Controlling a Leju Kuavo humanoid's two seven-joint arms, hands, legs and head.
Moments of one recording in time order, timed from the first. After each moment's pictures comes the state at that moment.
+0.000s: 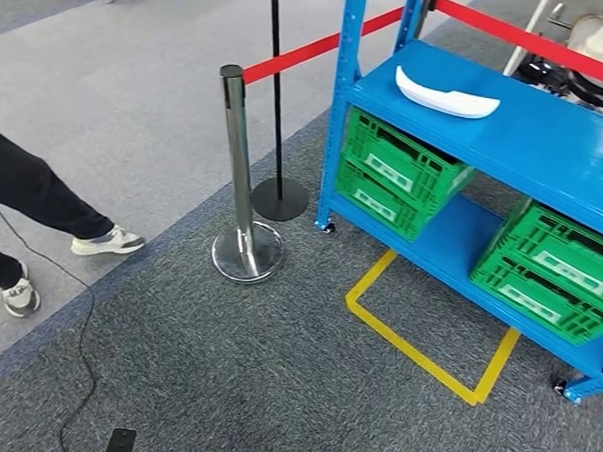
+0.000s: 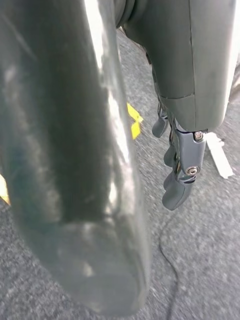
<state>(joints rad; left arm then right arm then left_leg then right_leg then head) -0.05 -0.10 0.01 -0.18 -0.11 0.70 -0.19 -0.07 0.17 -0.87 -0.20 0.73 -0.15 -0.14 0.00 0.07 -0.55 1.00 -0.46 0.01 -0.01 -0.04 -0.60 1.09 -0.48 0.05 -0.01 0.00</state>
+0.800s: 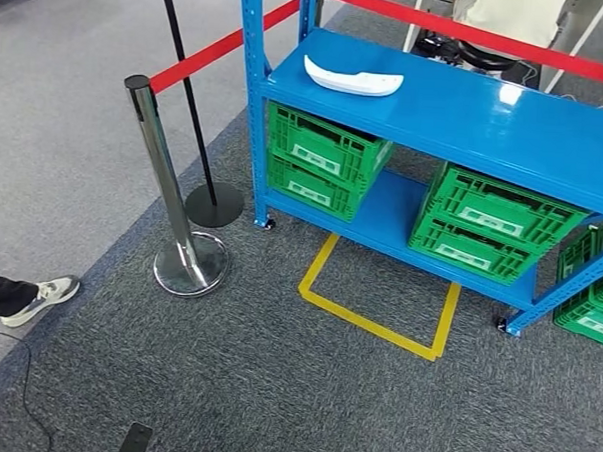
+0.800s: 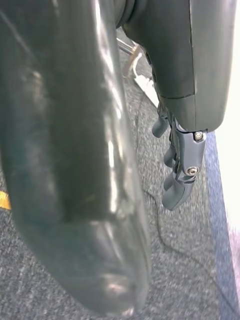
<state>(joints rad) -0.05 -0.11 0.22 -0.21 -0.60 0.70 -0.09 -0.07 0.17 -0.89 -0.20 0.72 -0.15 -0.12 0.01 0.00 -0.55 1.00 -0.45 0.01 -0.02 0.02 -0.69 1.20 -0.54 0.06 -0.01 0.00</state>
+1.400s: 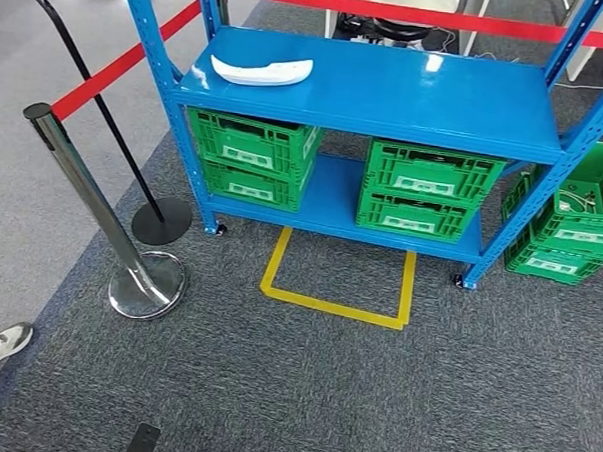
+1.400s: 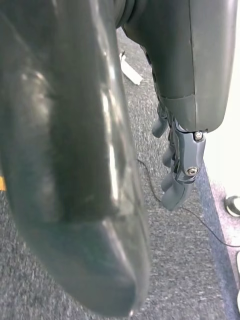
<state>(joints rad) -0.05 -0.11 0.24 -0.21 -0.61 0.70 -0.10 -0.08 0.17 -0.89 -0.20 0.73 -0.14 -0.15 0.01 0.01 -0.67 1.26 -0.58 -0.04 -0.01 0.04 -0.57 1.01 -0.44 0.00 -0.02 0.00</state>
